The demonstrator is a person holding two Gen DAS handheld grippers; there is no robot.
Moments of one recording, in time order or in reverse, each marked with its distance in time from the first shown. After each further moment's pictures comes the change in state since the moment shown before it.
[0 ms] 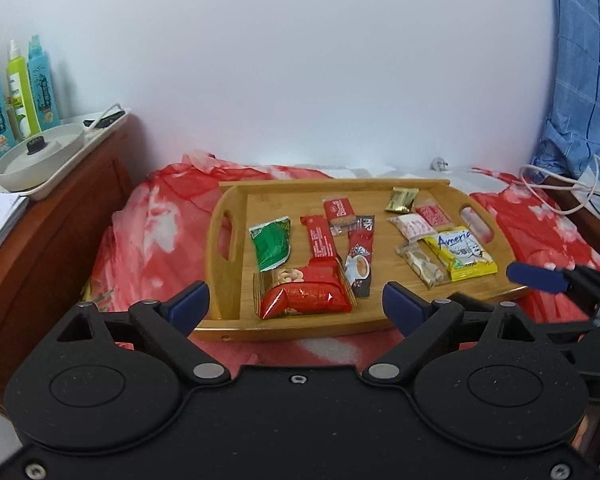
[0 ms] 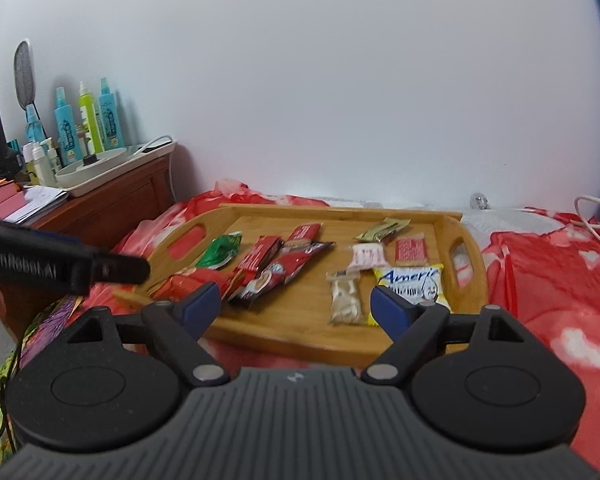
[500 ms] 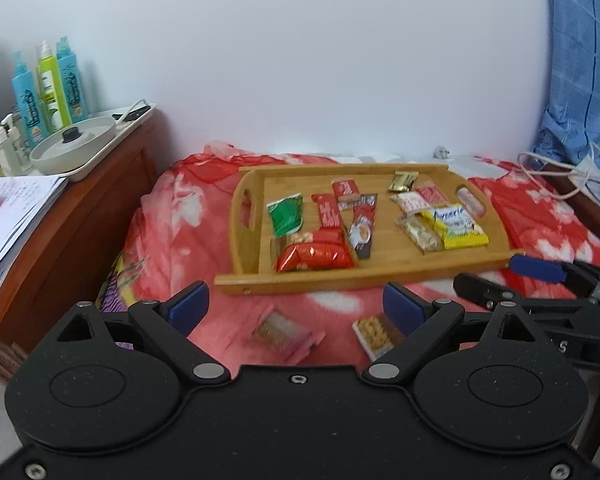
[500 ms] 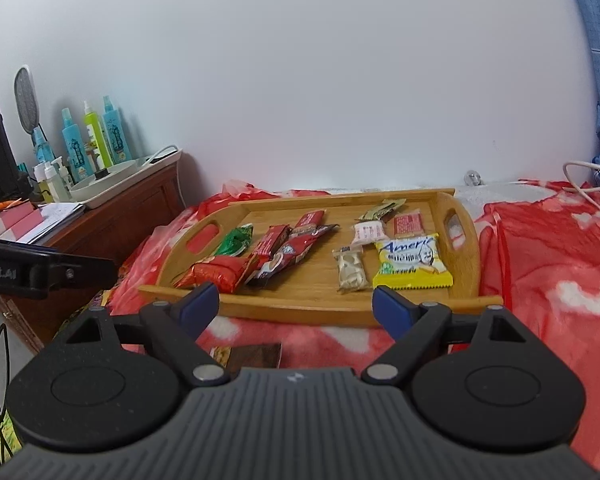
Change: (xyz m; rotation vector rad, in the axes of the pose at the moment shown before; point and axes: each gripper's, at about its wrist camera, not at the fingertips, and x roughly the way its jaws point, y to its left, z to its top) left arm -0.052 -0.004 -0.034 0.016 0.012 0.056; right arm -0.033 -0.002 -0.019 0.079 -0.009 0.026
